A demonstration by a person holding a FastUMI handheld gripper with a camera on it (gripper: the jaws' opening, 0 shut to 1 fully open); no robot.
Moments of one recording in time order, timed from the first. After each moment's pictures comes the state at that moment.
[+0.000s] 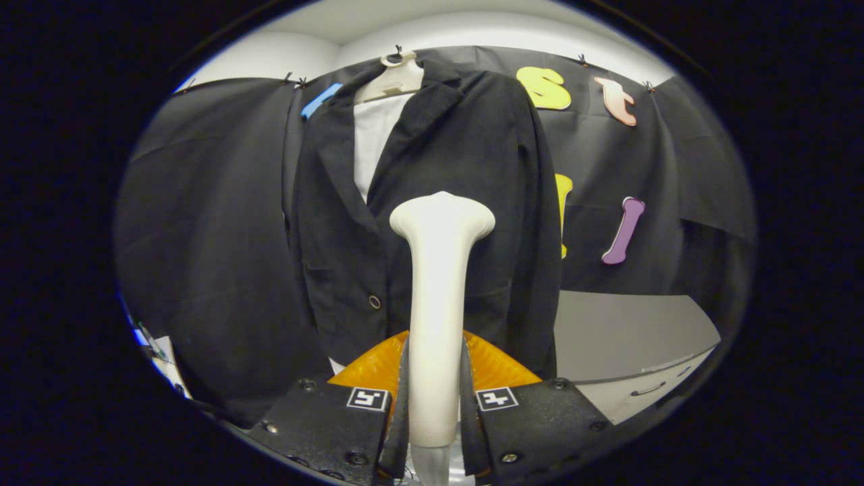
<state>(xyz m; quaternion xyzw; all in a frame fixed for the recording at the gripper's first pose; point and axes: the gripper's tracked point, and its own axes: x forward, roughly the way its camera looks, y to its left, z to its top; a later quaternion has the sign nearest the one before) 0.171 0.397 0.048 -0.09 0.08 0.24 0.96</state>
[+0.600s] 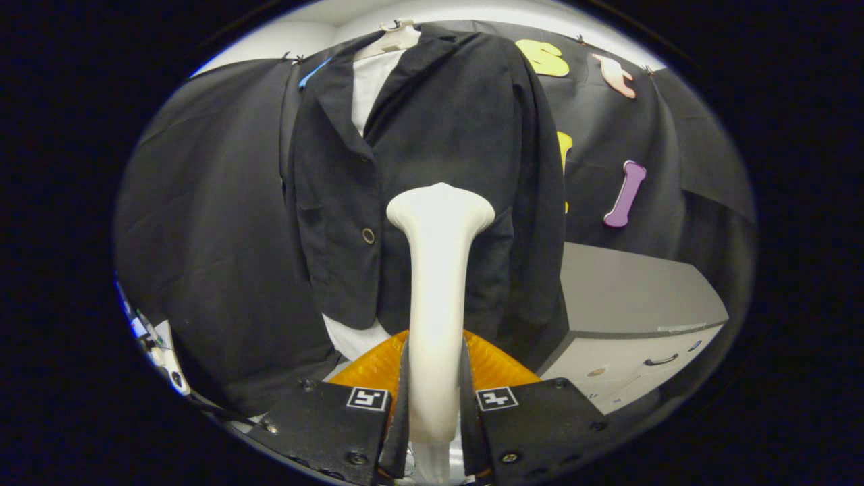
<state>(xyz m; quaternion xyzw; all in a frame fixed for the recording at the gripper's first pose) 0.172 0.377 -0.034 -0.10 0.15 0.23 0.96</state>
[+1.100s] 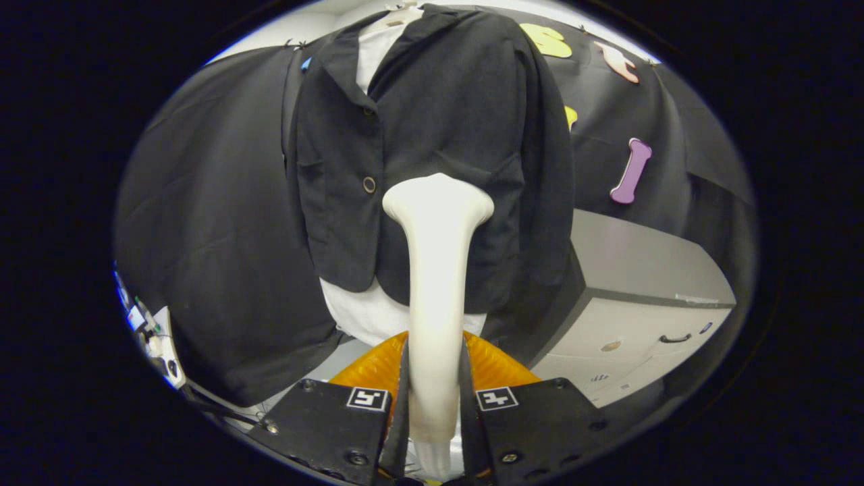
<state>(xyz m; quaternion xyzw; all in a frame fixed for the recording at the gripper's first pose) 0.179 0.367 -0.093 -0.12 0.20 0.23 0.95</state>
